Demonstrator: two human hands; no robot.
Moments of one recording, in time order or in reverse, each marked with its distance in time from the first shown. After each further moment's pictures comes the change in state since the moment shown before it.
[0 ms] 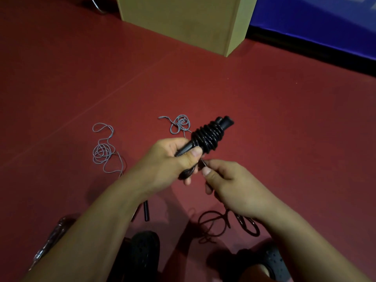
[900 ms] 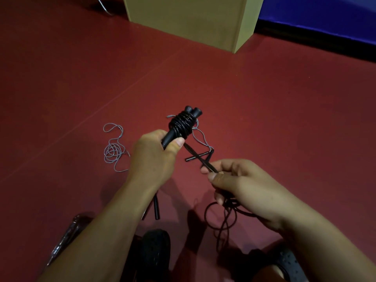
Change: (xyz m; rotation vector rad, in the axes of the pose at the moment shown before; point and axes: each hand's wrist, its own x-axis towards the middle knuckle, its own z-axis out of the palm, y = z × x) left_hand 0.006 -0.021 -0.015 0.448 0.622 -0.072; right_hand -0.009 -0.018 0.001 0.504 -0.090 0.165
